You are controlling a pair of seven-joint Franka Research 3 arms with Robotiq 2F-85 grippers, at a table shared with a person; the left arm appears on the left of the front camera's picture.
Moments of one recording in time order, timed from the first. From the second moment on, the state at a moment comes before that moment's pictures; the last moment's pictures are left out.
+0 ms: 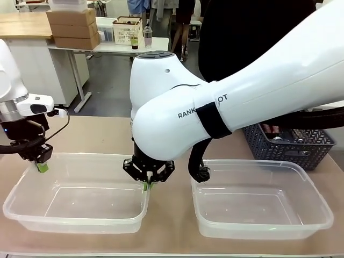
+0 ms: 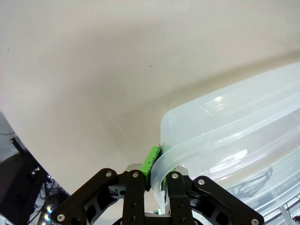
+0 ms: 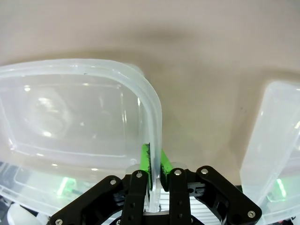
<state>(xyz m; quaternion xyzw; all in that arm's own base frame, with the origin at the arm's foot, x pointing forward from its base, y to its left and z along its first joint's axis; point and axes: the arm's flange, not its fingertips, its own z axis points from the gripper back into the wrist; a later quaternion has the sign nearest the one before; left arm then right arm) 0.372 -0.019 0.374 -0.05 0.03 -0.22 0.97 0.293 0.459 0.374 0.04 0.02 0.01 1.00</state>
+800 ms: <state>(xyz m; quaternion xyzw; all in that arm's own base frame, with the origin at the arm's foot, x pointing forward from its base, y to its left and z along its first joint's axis) 0.306 -0.054 0.484 -0.05 0.01 -0.15 0.99 0.316 0.425 0.498 0.01 0.02 0.05 1.00</state>
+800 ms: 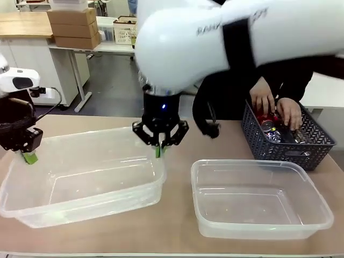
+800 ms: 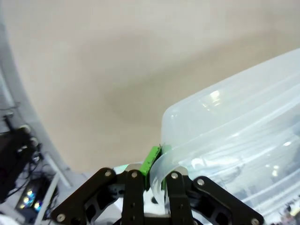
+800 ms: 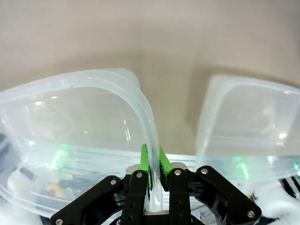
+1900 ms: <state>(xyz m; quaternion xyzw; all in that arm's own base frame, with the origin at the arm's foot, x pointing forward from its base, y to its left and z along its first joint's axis) 0.375 -0.152 0.521 -0.04 0.01 -0.01 1.00 0.336 0.344 0.529 -0.01 0.02 0.07 1.00</state>
